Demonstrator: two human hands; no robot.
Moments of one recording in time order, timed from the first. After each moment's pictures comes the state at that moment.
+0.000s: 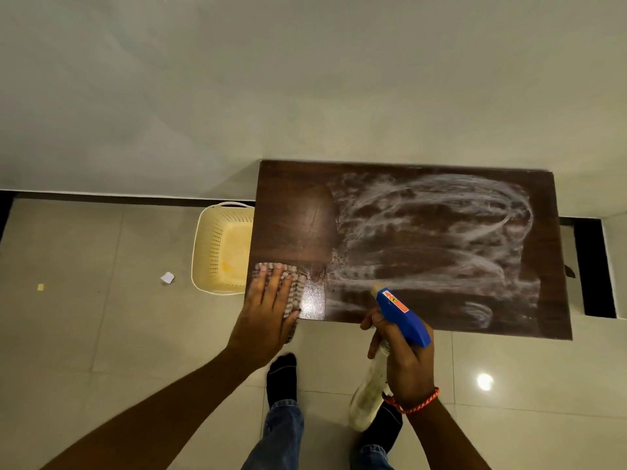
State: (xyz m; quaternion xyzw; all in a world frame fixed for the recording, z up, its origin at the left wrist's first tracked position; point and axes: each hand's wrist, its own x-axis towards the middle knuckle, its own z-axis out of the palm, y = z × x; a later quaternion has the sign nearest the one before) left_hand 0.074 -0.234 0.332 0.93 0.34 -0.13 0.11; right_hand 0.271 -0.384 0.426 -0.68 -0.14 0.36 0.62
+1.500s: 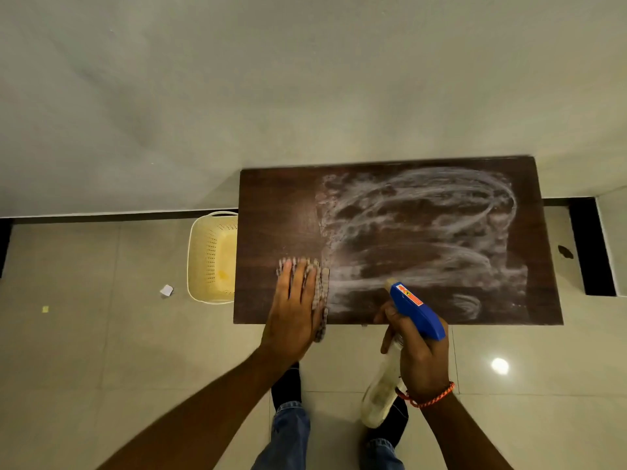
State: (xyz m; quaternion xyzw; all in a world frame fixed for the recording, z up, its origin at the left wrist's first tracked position) left_hand 0.153 -0.255 0.330 0.94 0.31 -0.12 0.08; right_hand 0.306 -0.397 0.430 -0.68 -0.12 0.33 0.64
